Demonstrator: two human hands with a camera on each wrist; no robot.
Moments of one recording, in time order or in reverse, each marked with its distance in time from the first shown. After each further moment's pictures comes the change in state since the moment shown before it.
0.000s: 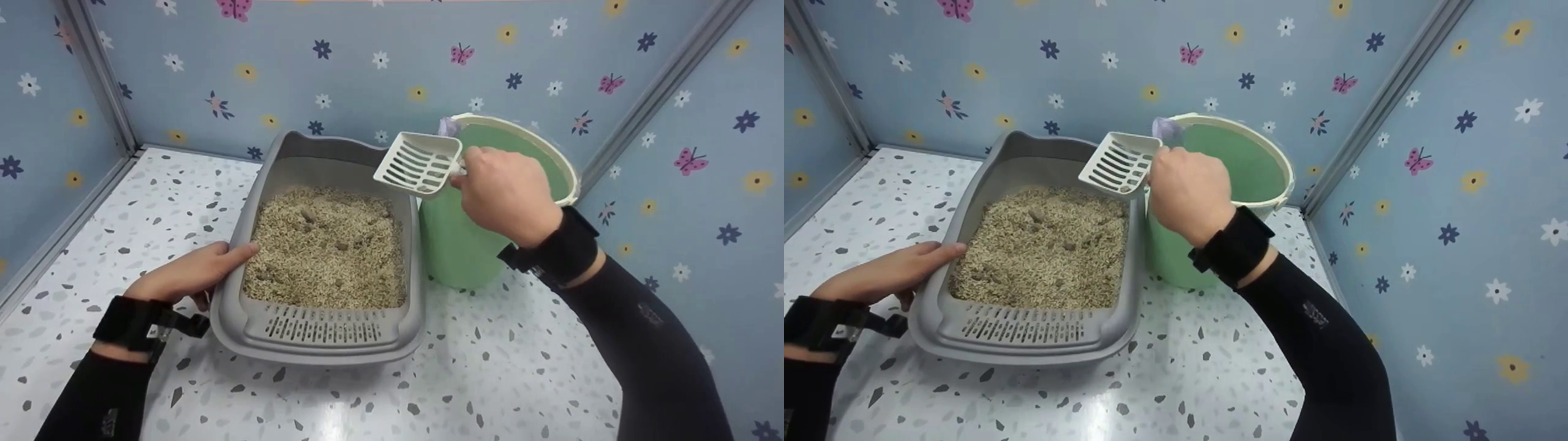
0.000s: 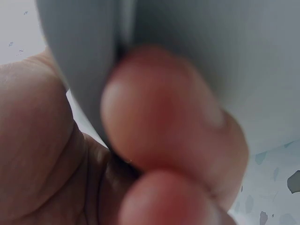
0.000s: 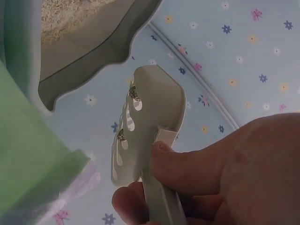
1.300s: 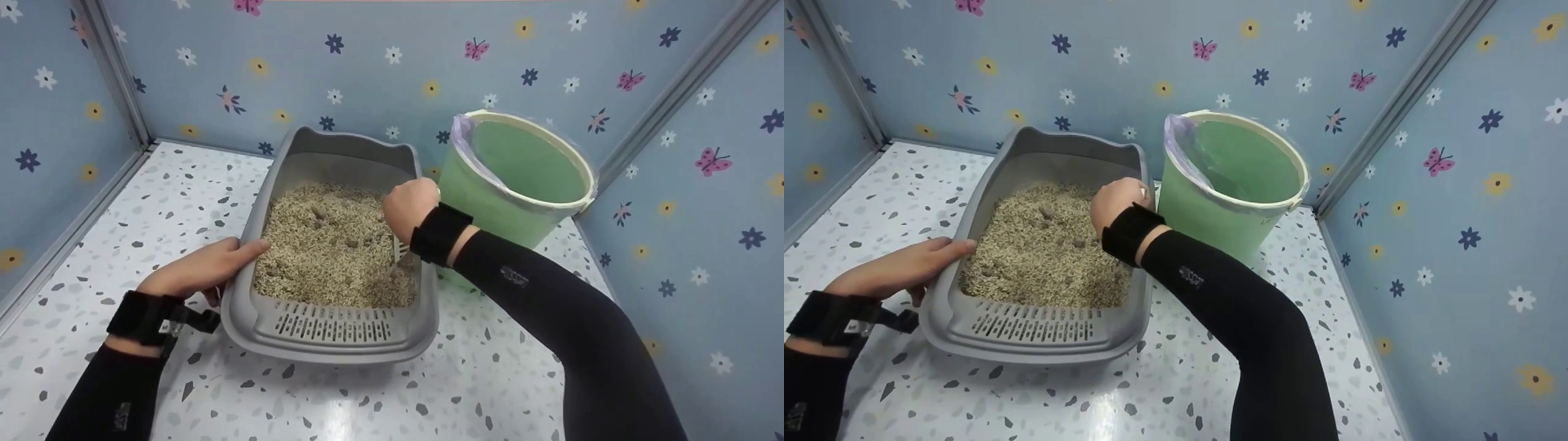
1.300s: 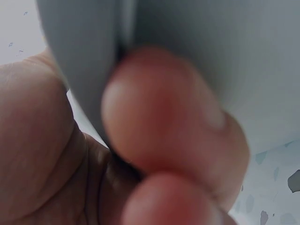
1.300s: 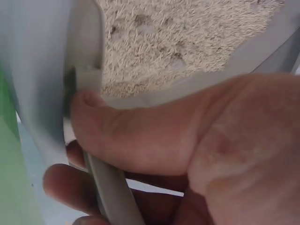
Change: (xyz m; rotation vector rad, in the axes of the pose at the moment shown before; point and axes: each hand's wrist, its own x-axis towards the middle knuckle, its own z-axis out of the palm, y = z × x) left_hand -0.002 0.003 0.000 0.001 0.002 0.005; right_hand 0.059 -0.095 0.108 -0.530 -0.366 -0.243
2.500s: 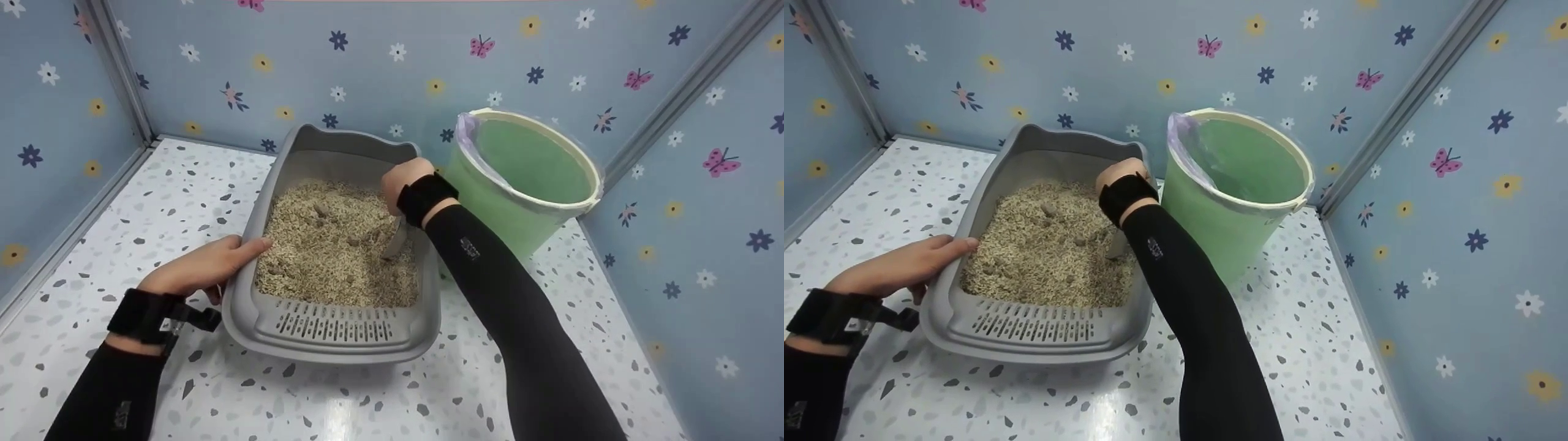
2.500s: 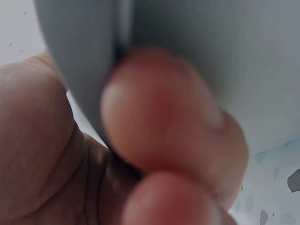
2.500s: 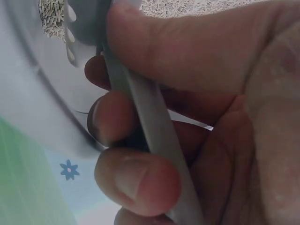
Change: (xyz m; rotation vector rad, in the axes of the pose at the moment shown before) left_hand 0.000 -0.001 -0.001 -0.002 0.010 -0.018; right_hand 0.063 0.024 0.004 0.200 -0.247 -0.098
